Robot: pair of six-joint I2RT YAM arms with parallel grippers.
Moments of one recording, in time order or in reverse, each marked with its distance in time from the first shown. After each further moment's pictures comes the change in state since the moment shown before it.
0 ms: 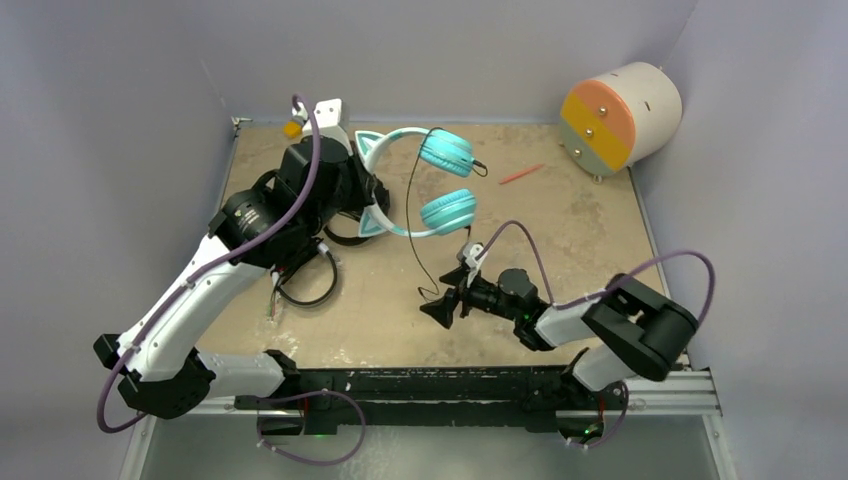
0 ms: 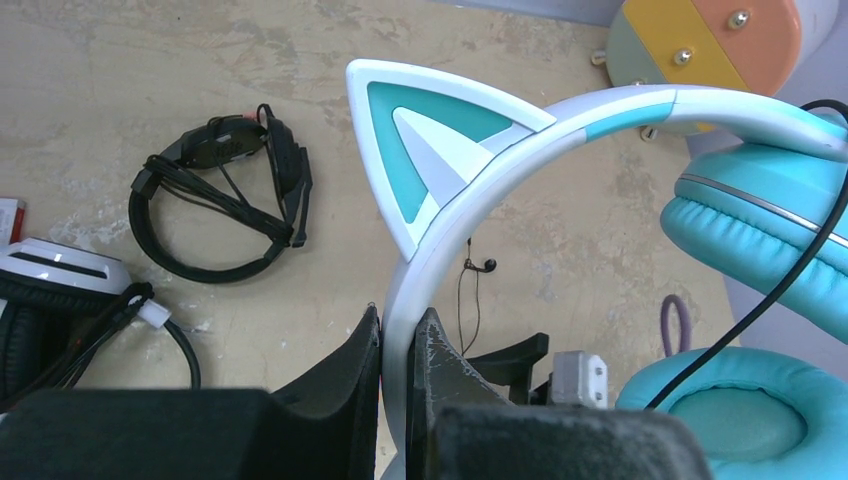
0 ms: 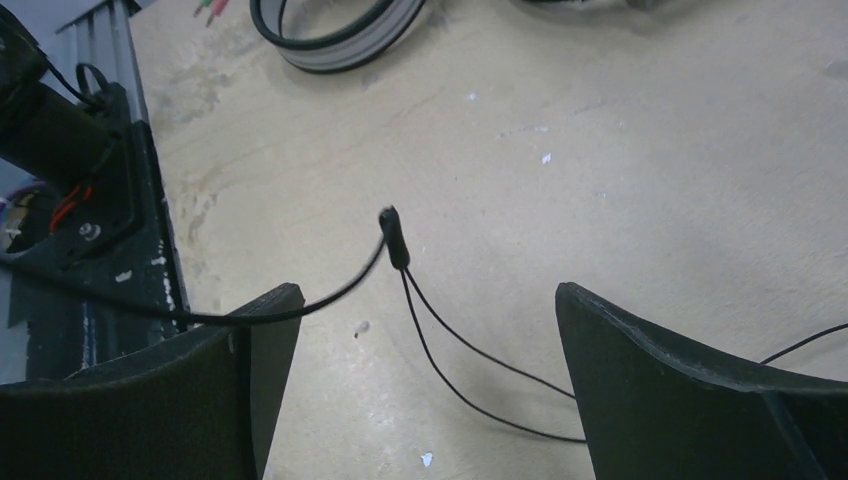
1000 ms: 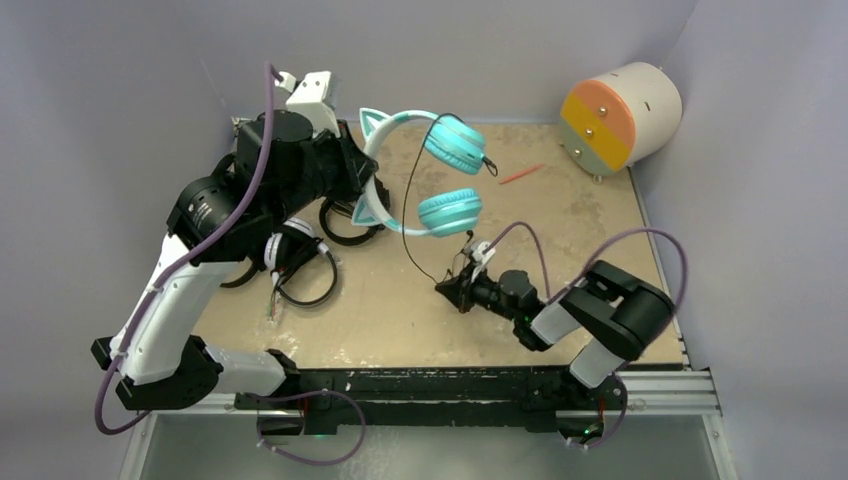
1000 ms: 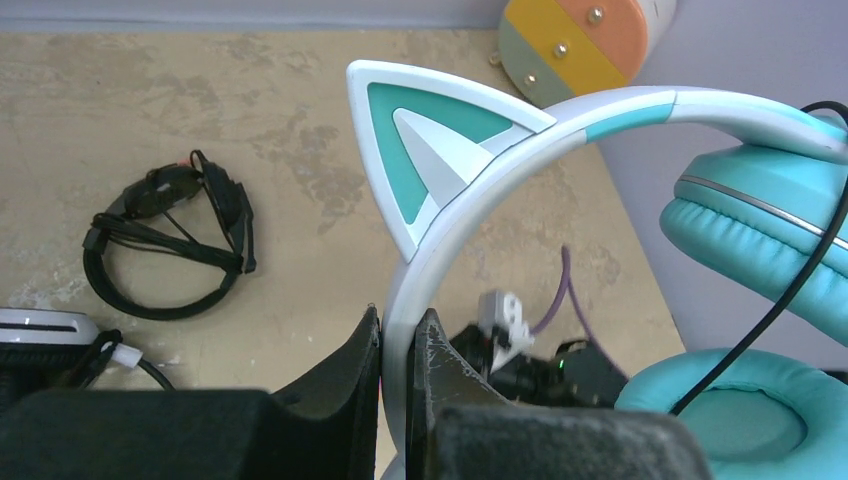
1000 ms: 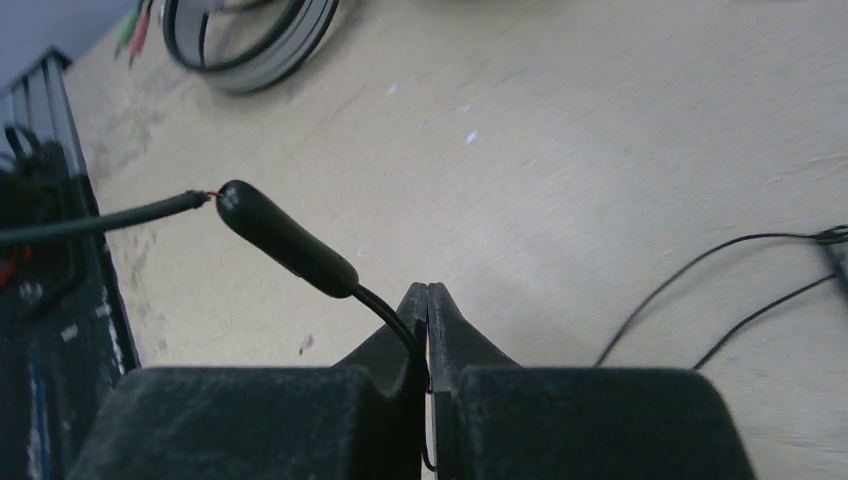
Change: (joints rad) left arm 0.000 0.066 0.327 -0.132 0.146 0.085; right arm -0.005 0.245 -0.031 0.238 0.109 0.073
